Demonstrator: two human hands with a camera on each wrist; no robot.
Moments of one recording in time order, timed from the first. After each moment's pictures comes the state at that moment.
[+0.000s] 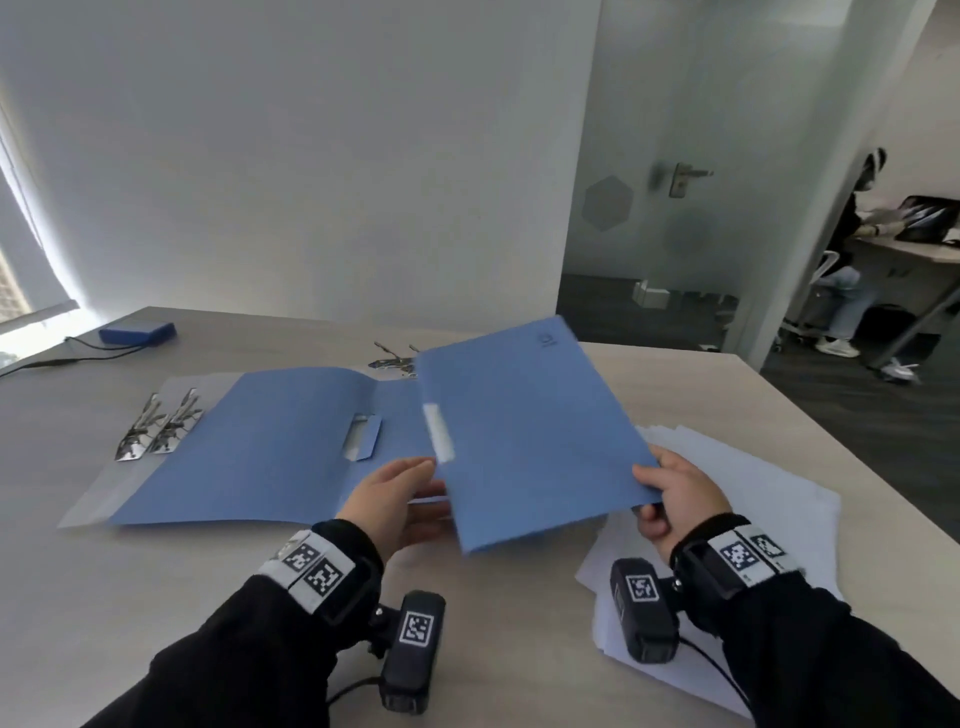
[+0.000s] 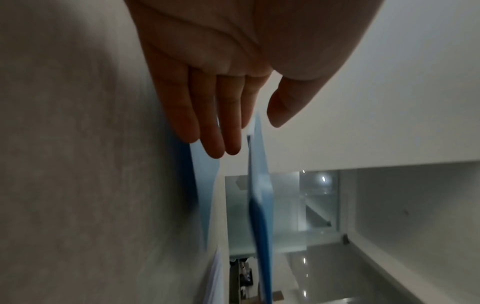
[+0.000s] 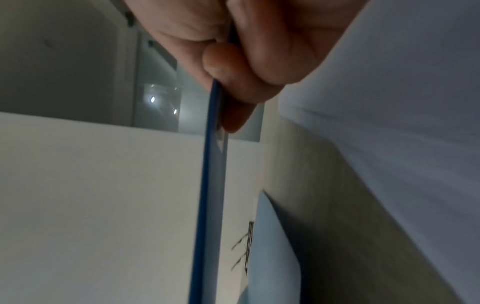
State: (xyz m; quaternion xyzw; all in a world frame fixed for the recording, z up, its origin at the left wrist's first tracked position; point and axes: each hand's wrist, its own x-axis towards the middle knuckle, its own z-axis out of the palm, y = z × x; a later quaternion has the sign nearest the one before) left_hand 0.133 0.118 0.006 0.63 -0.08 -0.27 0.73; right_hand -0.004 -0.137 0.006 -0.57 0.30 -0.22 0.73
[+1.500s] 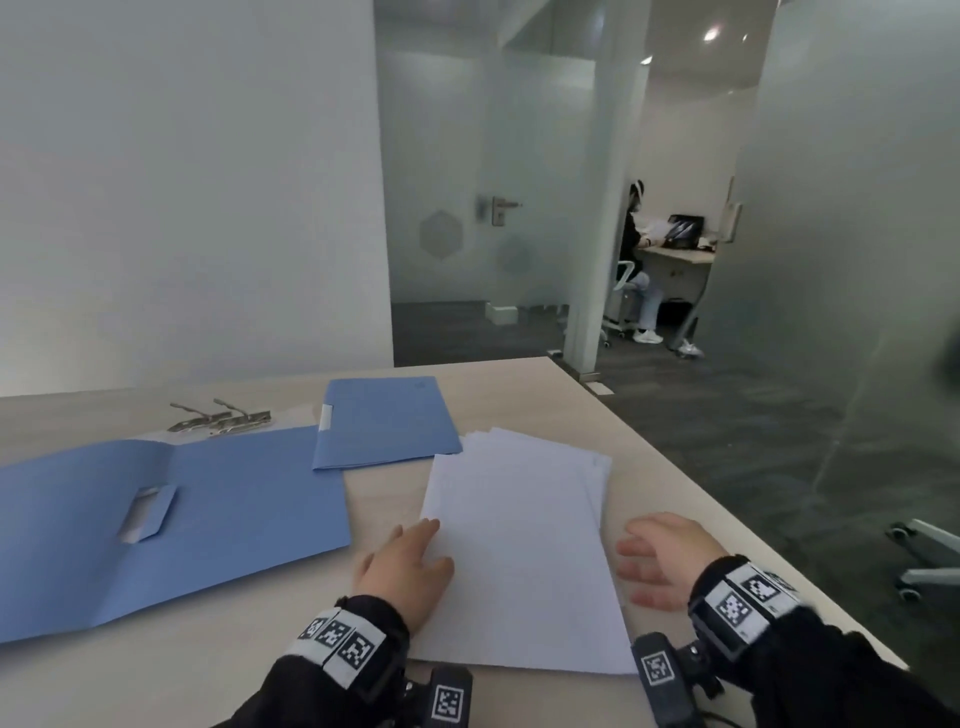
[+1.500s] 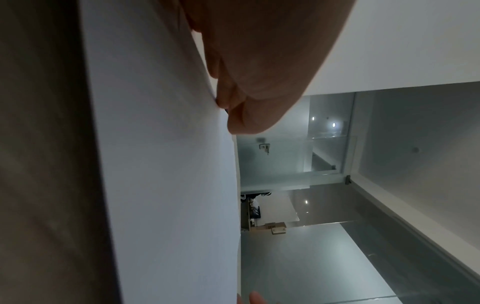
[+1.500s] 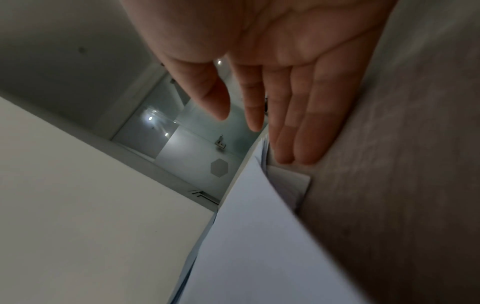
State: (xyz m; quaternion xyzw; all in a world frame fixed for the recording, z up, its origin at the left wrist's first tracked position) left_hand 0.014 -0.022 -0.024 0.87 -0.36 -0.16 0.30; right_hand -0.202 -0.207 0.009 -0.55 0.51 -0.23 0.62
